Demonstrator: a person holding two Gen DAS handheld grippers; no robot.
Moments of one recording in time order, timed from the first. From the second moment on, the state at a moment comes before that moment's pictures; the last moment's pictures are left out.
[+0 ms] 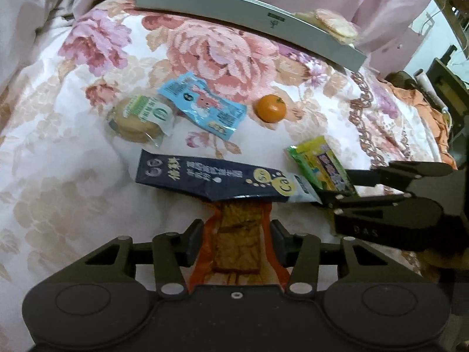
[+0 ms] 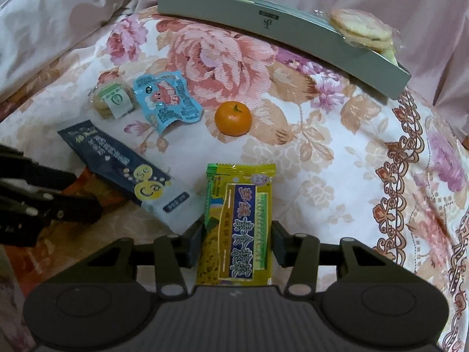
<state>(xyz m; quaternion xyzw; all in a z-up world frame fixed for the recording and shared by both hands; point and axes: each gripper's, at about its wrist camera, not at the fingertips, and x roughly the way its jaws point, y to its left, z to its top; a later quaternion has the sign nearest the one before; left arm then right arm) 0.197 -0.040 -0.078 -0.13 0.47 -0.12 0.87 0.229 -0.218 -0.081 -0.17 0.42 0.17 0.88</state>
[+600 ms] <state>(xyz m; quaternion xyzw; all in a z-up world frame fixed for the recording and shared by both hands) 0.197 -0.039 -0.088 -0.26 0.51 -0.20 0.80 0.243 -0.258 -0.065 -0.06 0.42 0.14 0.90</state>
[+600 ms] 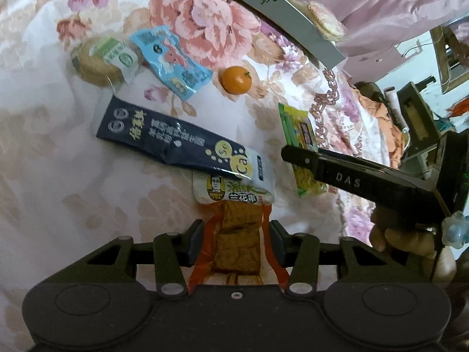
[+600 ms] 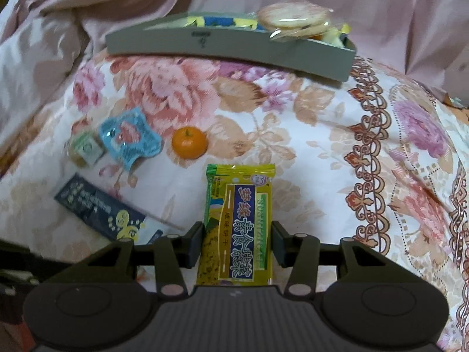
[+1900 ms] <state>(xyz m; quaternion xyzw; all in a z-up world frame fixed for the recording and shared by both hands) 0.210 -0.016 -0.013 -0.30 0.36 -0.21 0.86 0.237 -0.292 -0.030 0.04 0.31 0.12 0.94</state>
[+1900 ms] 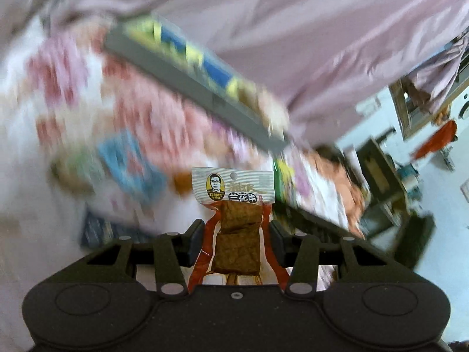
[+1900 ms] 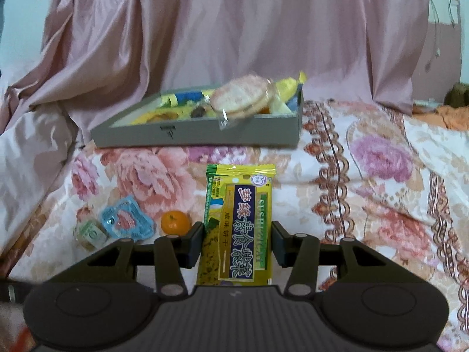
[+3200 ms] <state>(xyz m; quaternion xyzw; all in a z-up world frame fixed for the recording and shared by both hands) 0.417 0.066 -0.020 -0.34 0.16 -0.11 0.92 0.368 -0.150 -0.015 -0.01 0.12 0.09 0.99</state>
